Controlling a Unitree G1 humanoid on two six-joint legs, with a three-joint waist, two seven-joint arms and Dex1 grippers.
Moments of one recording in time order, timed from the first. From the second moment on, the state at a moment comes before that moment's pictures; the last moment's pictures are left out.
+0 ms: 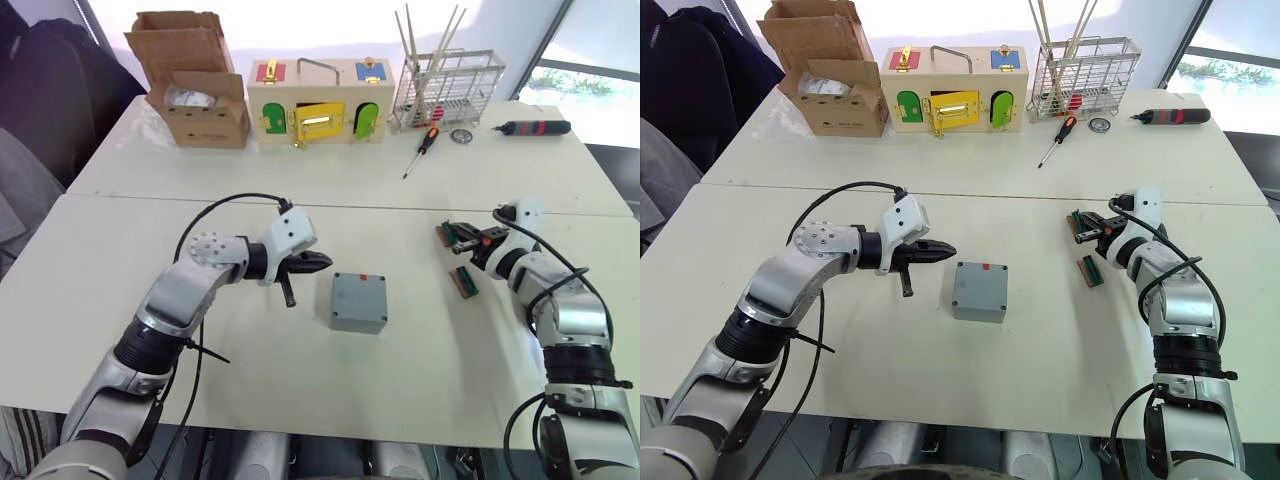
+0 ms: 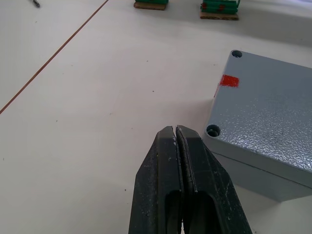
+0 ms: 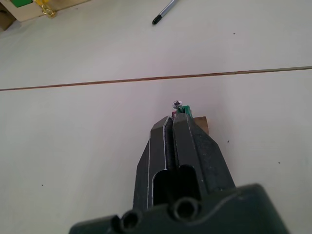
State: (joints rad) left arm -0.60 0.51 -0.29 -0.18 -0.23 0.66 -0.92; right arm -0.43 -0.56 -0.20 0.20 0.28 0.48 0.50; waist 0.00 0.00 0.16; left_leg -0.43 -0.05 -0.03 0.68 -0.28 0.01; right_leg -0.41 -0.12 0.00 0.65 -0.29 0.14
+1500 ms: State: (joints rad) left arm -0.60 0.50 -0.30 -0.16 -0.23 0.64 -0.91; right arm -0.42 -0.54 -0.25 0.03 0.32 0.55 0.45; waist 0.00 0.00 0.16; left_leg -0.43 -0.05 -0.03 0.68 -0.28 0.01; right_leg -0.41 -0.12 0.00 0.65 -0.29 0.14
